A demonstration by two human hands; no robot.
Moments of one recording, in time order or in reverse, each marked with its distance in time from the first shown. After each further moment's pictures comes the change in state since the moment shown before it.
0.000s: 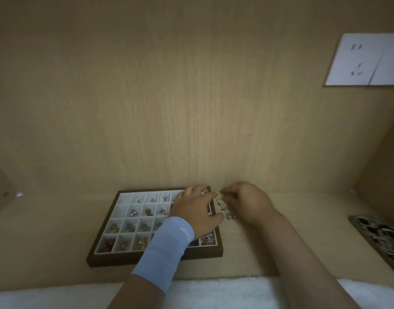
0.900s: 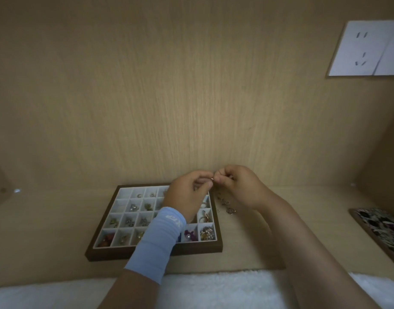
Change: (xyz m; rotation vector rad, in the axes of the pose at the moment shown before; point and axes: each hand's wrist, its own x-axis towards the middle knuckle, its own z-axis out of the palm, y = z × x) left_hand 0.000 -0.004 -0.017 -0.556 0.307 -0.017; right_hand -0.002 -0.028 -0.021 0.520 -0.028 -0.124
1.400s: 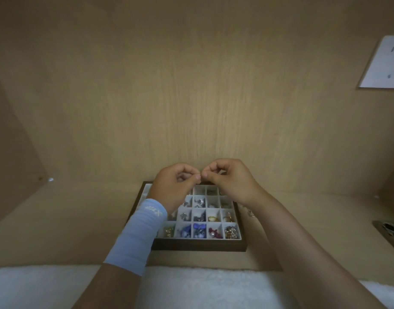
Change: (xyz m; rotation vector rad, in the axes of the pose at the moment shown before) left_hand -0.013 -0.021 -0.076 -0.167 0.105 -0.112; right_hand 0.016 -0.061 0.050 0.146 0.032 -0.129
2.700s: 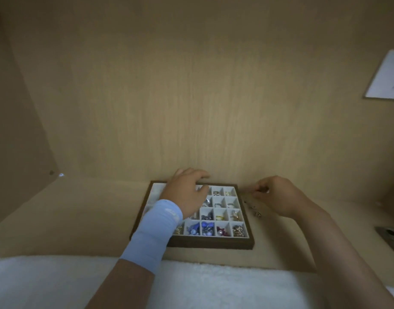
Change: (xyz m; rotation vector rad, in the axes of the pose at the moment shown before) left_hand -0.010 -0.006 -0.004 0.455 -0.113 0.113; right_hand -0.030 0.029 -0.063 -0.633 -0.103 0.277
